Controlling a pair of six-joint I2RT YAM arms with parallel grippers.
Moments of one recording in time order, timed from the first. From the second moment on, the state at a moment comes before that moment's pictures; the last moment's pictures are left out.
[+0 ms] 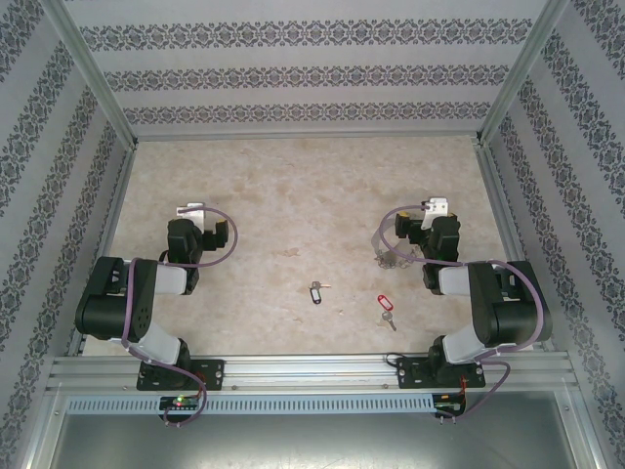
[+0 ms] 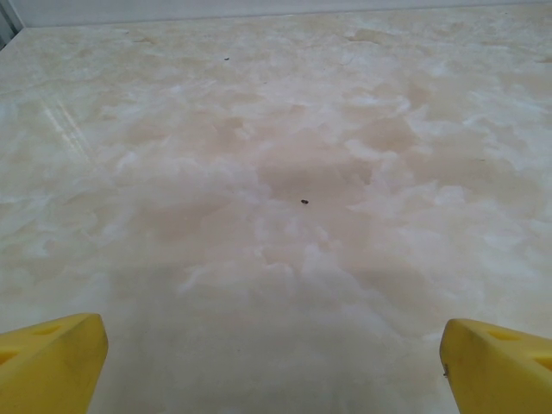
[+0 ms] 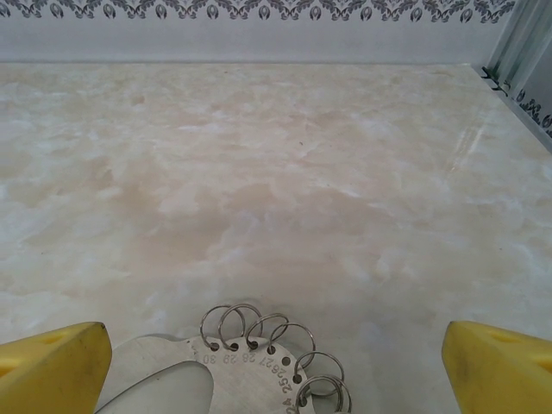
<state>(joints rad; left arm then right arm) -0.01 1.56 0.39 0.75 -0.07 0.00 0.02 1.51 0.37 0.79 0.03 0.02</state>
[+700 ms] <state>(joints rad) -0.01 1.03 0.34 0.47 -0.16 -0.14 0.01 1.29 0.71 0.06 0.10 0.25</state>
